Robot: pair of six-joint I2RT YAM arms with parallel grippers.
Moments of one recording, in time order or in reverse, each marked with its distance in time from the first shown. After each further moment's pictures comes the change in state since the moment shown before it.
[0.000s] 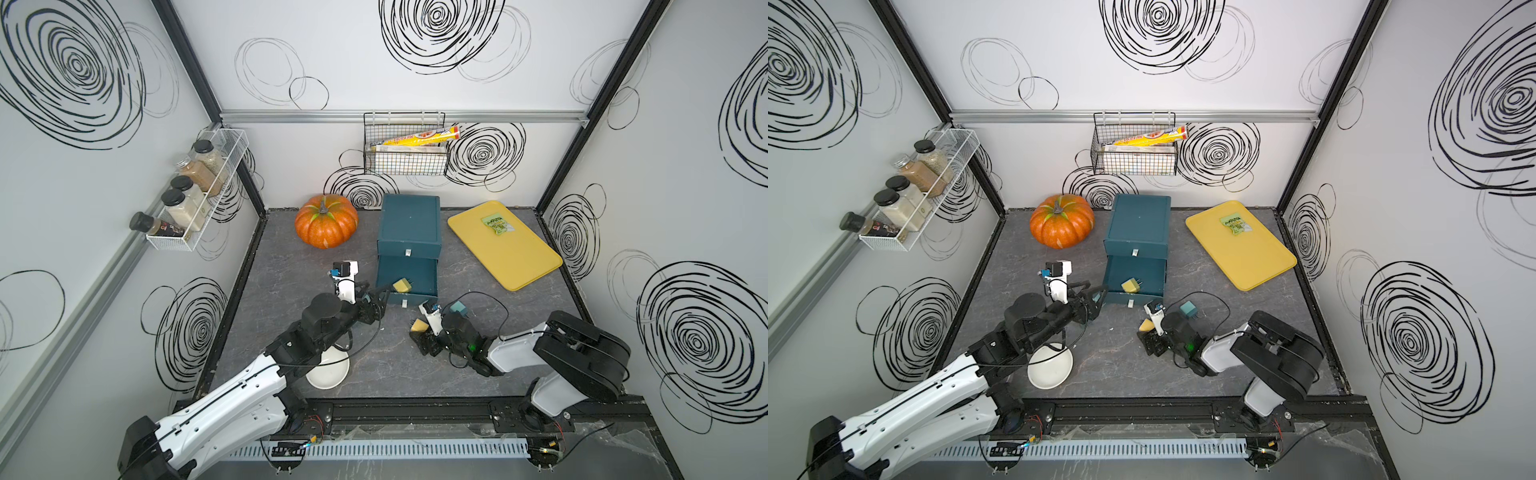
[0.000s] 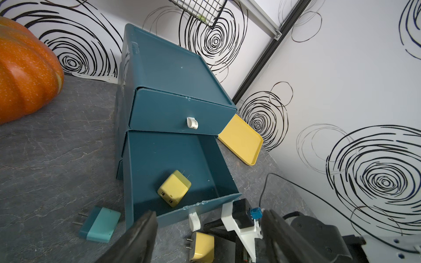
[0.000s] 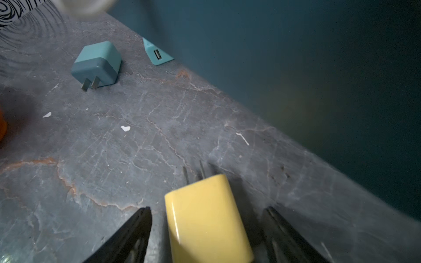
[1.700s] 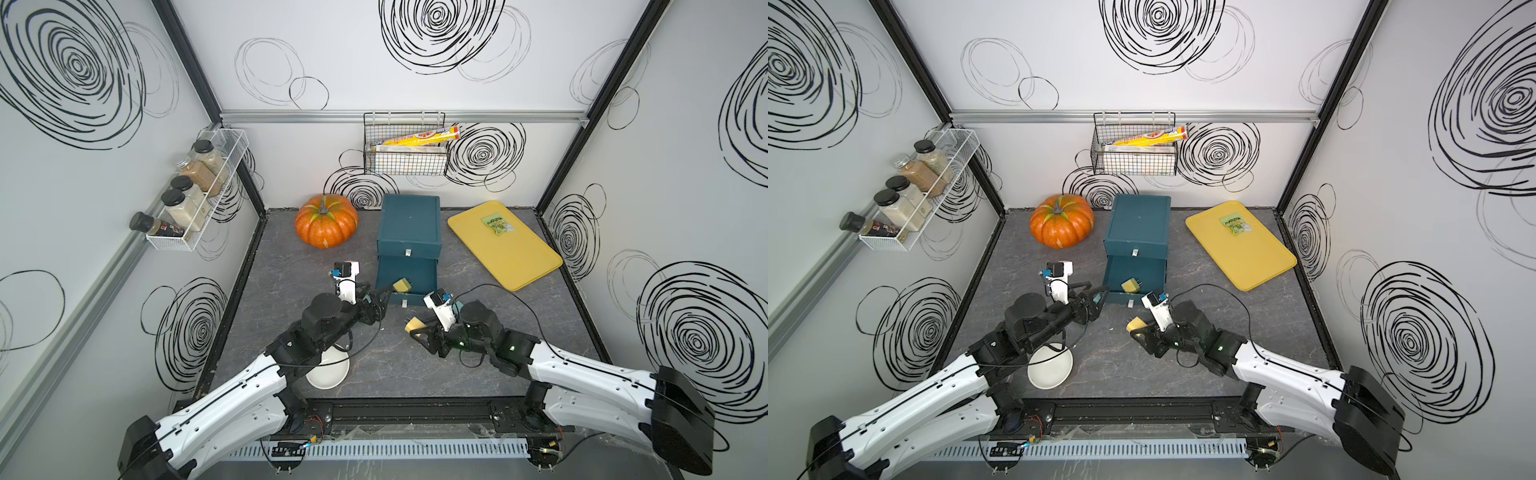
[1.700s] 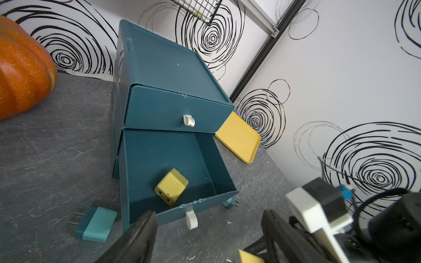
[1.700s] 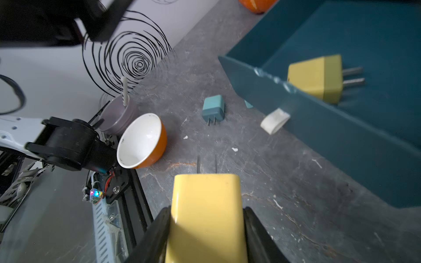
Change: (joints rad) left arm -0.001 0.002 0.000 0.000 0.017 -0.001; right arm 0.043 -0.603 0.189 -0.640 -0.234 0.142
